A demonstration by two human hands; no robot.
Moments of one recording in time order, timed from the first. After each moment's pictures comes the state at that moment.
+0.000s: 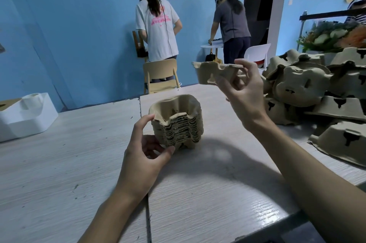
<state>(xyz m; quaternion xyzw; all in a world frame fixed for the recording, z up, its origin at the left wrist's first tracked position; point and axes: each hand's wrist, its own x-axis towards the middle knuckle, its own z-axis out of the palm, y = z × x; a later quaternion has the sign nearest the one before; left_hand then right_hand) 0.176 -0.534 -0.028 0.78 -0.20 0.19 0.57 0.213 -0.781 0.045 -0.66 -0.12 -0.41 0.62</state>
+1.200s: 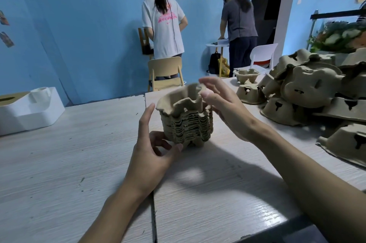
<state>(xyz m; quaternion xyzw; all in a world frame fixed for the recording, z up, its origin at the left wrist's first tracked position) 0.177 -0.537 -0.029 0.77 -0.21 0.18 0.58 0.204 -0.750 0.039 -0.74 -0.21 -0.11 0.63</state>
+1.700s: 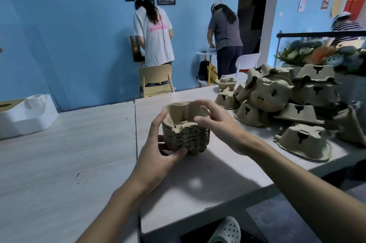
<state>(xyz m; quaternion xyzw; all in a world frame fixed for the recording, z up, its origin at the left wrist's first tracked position) 0.137 -0.576 -0.008 0.77 -0.22 0.11 0.58 0.141 -0.779 0.040 -0.79 -0.16 -0.10 0.58</state>
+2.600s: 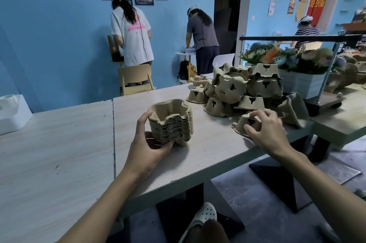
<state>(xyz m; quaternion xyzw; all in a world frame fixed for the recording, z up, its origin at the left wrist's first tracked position) 0.105 -0.609 -0.015 0.78 -0.20 0.12 0.58 0.054 -0.934 -0.010 -0.91 0.20 -0.28 0.25</state>
